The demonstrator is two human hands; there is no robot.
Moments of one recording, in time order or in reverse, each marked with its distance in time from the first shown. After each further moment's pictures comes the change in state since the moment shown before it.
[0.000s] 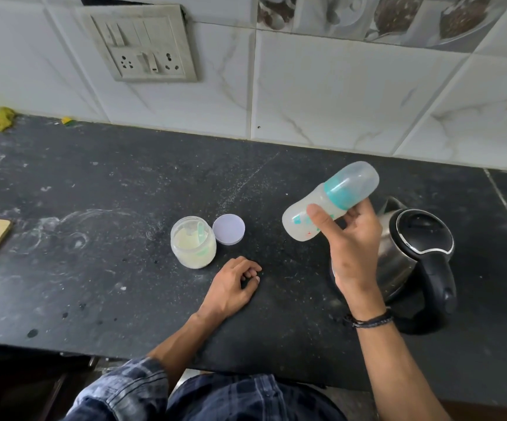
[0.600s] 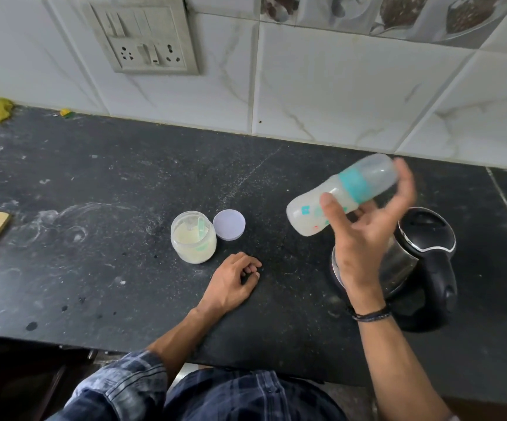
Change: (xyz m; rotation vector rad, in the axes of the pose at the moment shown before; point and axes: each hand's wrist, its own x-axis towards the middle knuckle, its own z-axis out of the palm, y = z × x) left_hand 0.000 0.001 0.001 -0.001 -0.002 -0.004; right_hand -0.001 -0.012 0.006 -0.010 0.076 -0.258
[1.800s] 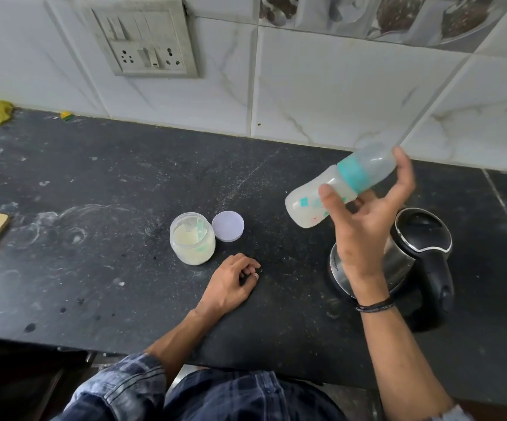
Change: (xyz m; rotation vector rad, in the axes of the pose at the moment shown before) left_hand -0.001 0.009 -0.006 0.004 0.006 -0.001; right_hand 0.013 -0.007 0.003 -0.021 -0.017 0.008
